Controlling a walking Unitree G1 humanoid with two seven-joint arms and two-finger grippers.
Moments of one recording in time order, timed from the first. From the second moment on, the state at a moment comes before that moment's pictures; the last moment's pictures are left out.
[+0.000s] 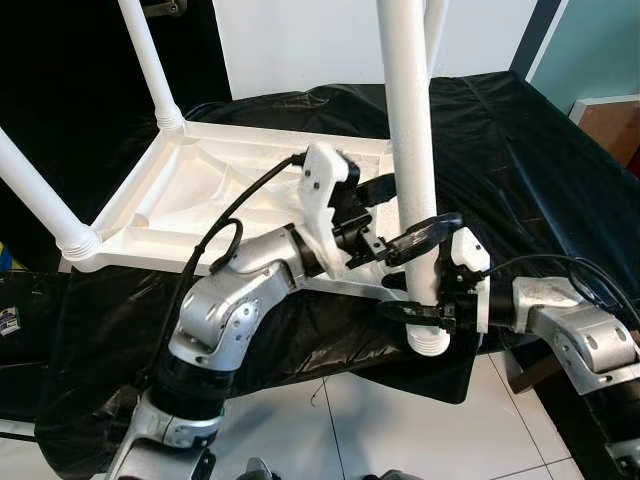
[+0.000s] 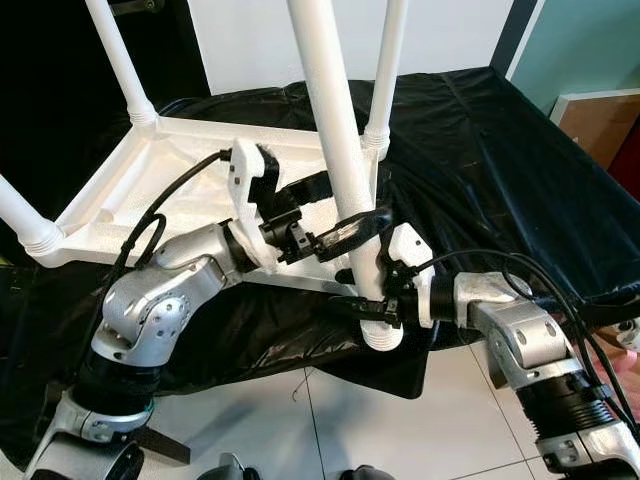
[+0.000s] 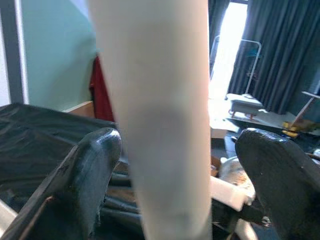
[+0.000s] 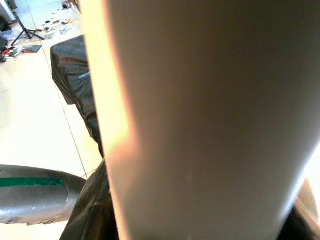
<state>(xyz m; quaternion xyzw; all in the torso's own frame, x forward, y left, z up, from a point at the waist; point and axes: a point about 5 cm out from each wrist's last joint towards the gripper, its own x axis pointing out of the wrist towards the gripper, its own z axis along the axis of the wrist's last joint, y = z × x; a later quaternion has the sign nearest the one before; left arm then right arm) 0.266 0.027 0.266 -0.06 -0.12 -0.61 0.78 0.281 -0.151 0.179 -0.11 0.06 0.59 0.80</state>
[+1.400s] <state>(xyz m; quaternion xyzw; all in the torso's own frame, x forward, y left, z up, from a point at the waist) 0.302 0.028 0.328 -0.07 -0.12 -0.47 0.87 0.312 -0.103 0.212 -0.02 -0.11 0.33 0.94</state>
